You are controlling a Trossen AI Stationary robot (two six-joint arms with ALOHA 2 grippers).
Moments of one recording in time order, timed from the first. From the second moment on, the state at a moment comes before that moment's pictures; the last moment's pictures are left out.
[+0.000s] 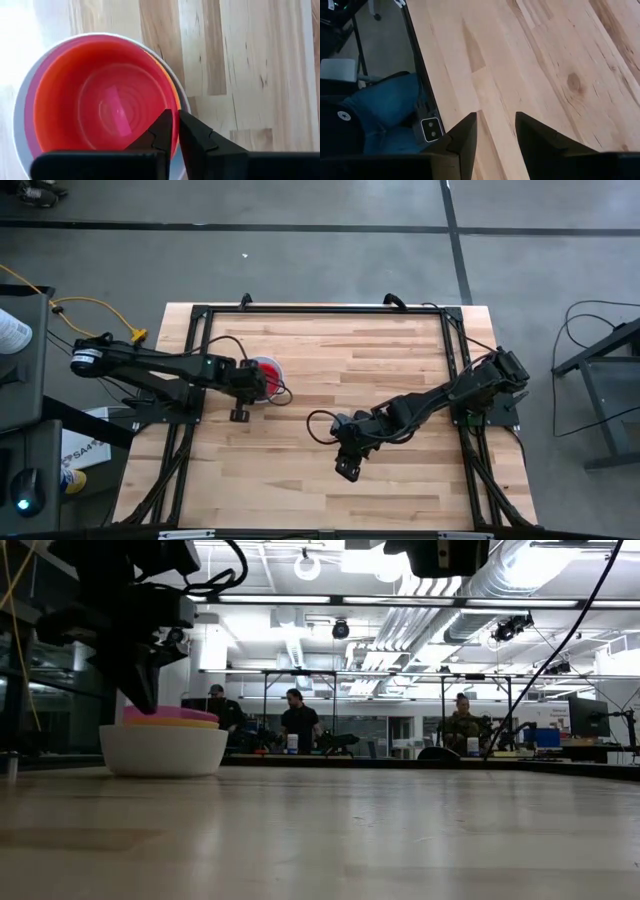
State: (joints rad) left arm -0.01 1.14 0.74 -0.74 -0.10 0.11; right arm 0.39 1.75 1.50 -0.67 -0.03 0.89
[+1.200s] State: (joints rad) left arm -0.01 0.89 0.89 -0.77 0.06 0.10; right arm 0.36 1.68 1.50 -0.61 0.23 0.71
